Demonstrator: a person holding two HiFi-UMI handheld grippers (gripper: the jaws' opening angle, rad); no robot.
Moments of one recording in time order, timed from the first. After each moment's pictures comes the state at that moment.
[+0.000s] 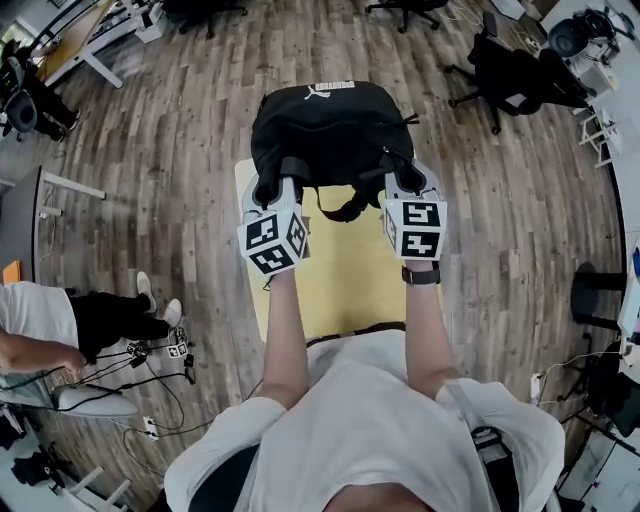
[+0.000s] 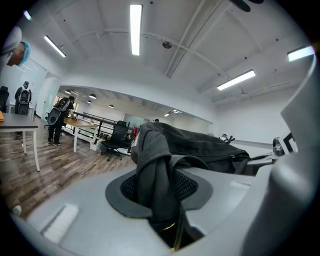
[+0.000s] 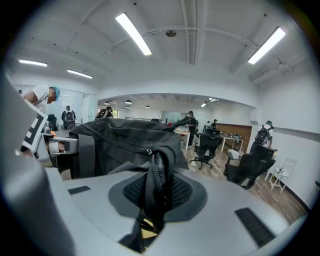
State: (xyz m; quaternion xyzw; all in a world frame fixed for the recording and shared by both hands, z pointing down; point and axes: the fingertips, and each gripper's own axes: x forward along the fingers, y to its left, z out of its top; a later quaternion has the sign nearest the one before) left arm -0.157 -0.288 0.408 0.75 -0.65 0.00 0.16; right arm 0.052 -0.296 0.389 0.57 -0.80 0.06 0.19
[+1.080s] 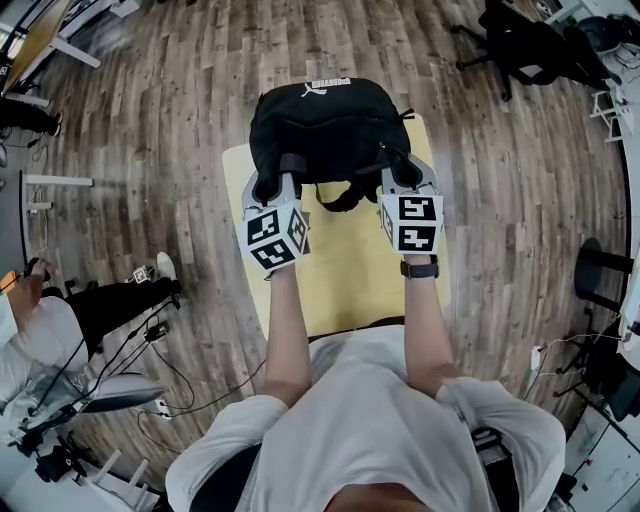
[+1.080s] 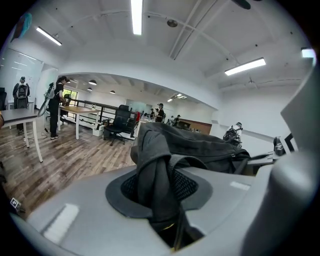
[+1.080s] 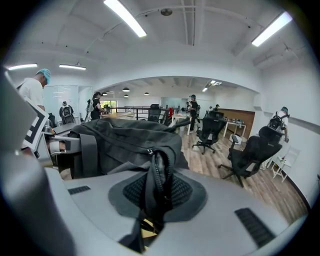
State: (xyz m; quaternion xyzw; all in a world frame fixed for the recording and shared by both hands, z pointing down) left arm -0.161 -0.339 0.506 0.73 -0.64 0.07 0.23; right arm 0.045 -0.345 0.489 0.55 -0.79 0.13 0.25
